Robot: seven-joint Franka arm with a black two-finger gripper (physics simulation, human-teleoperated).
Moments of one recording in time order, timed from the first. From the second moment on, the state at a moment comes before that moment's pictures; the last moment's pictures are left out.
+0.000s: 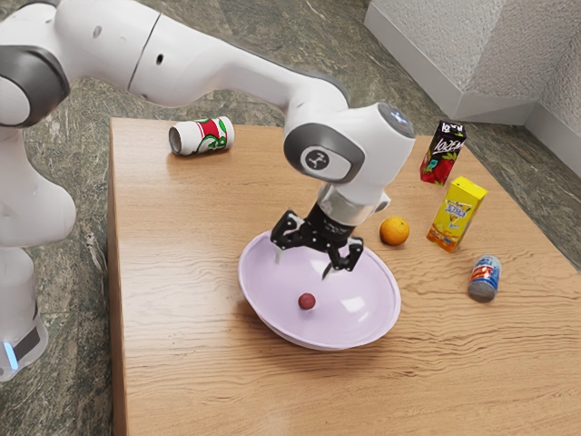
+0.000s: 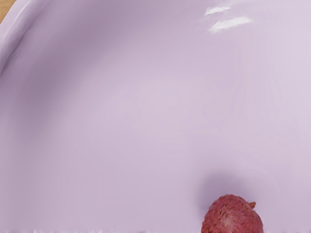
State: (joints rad) arm -1.49 0.10 1.20 -1.82 -0.03 1.67 -1.51
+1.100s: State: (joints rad) arm -1.14 0.24 0.96 -1.59 -0.19 1.69 -1.45
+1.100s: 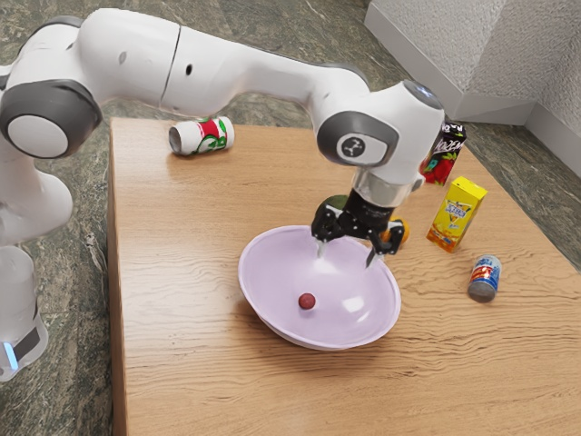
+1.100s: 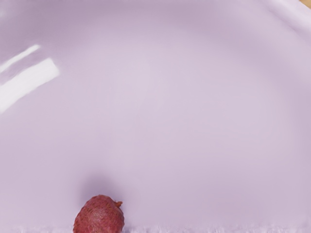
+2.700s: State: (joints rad) arm -1.20 0.18 0.97 -1.85 -0.24 1.83 -1.12
